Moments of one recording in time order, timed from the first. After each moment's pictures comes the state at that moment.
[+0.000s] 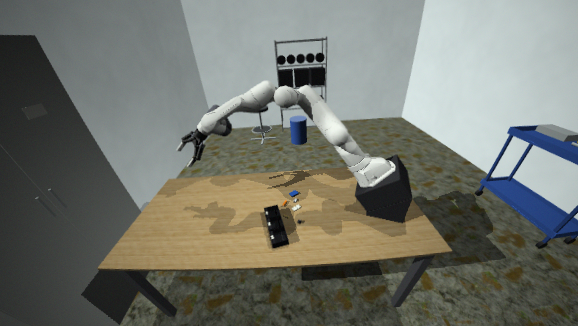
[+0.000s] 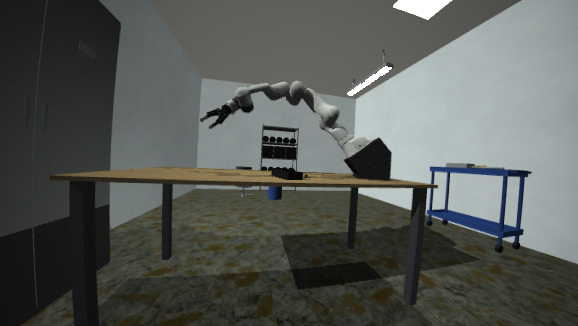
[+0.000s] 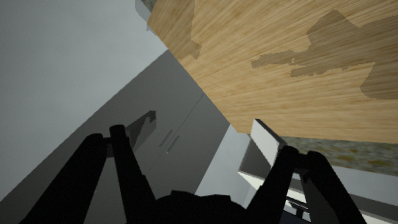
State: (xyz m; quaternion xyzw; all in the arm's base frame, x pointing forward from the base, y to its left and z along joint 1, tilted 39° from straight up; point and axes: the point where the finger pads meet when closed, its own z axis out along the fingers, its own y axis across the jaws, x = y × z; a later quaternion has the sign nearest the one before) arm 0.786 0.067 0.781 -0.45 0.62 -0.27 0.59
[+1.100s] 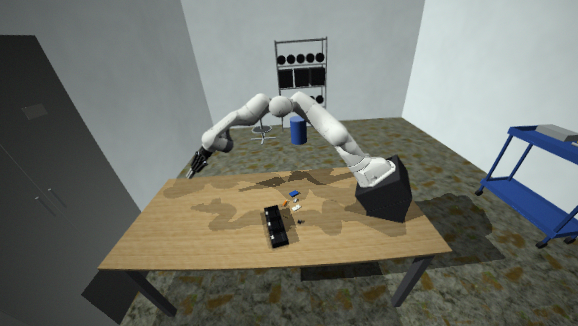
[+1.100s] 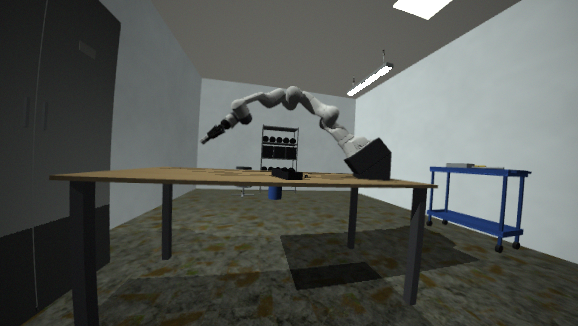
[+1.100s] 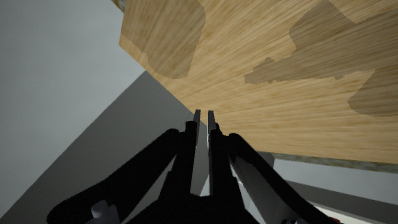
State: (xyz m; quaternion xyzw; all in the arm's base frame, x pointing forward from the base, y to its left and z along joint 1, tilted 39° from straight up) arm 0.850 0.050 0.685 -0.43 0.65 -0.24 0.58
